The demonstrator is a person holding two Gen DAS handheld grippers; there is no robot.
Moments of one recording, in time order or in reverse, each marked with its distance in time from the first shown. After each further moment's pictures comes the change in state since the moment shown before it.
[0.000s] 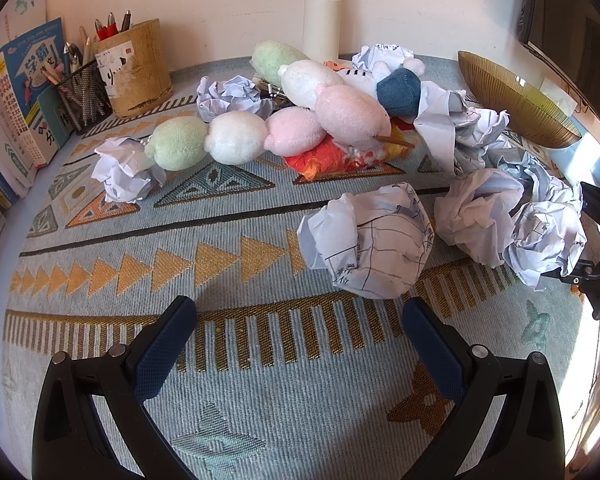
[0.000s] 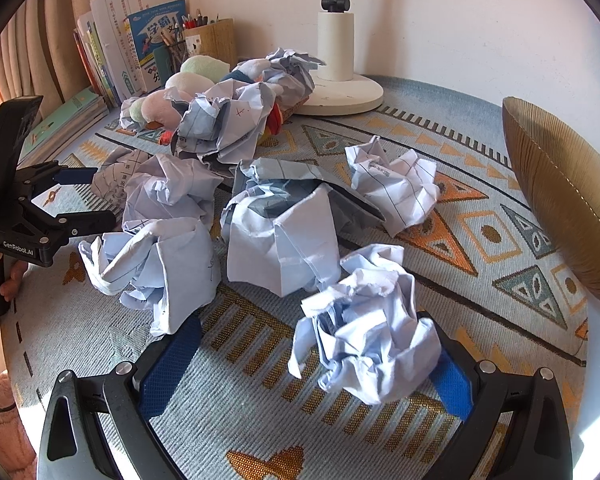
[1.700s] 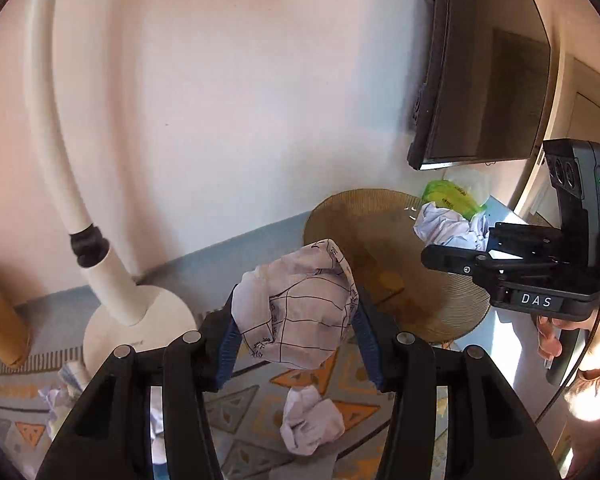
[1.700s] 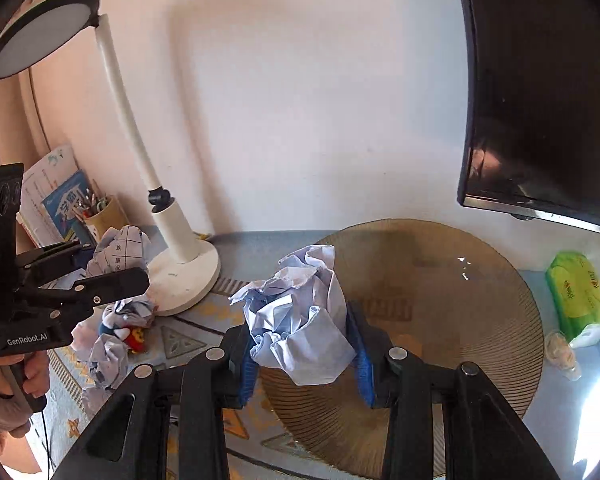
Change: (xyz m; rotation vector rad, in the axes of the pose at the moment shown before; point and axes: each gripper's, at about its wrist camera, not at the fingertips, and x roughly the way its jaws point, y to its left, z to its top) left arm 0.000 -0.185 0.238 0.210 -0.250 -0.293; right arm -0.108 -0.200 0.103 0.294 -0.253 -0.116
